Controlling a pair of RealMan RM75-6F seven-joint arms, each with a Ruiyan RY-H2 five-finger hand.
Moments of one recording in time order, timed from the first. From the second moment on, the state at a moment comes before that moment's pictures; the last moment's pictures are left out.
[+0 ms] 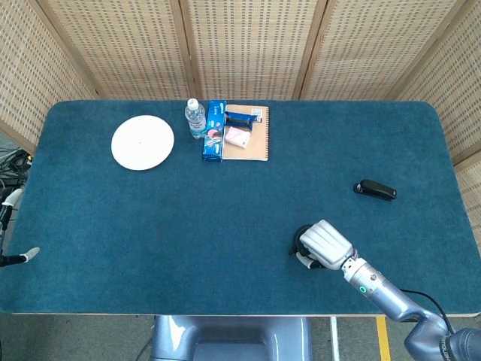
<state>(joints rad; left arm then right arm) -0.16 -0.95 -0.09 -1.75 1.30 1.34 0.05 0.64 -1.21 -0.01 -1.66 -1.62 1.00 -0.06</state>
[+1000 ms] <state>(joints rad) -0.16 -0.93 -0.09 -1.74 1.30 1.33 0.00 0.83 -1.14 0.21 -1.85 -1.13 0.79 -0.16</state>
